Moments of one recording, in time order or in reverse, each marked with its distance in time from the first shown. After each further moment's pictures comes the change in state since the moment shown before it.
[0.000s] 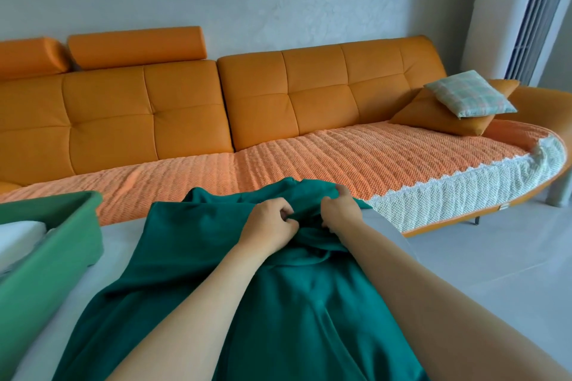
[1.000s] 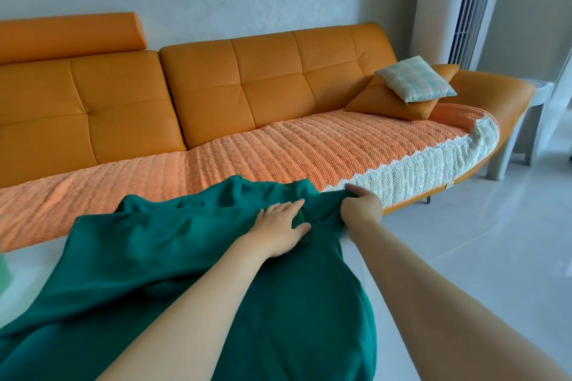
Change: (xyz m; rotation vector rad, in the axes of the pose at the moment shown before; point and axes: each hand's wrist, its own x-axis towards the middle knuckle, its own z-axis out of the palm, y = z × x) left_hand 0.032 0.057 0.106 0.321 -0.463 0.188; right_hand 0.032 0.076 -0.106 0.440 0.320 0.120
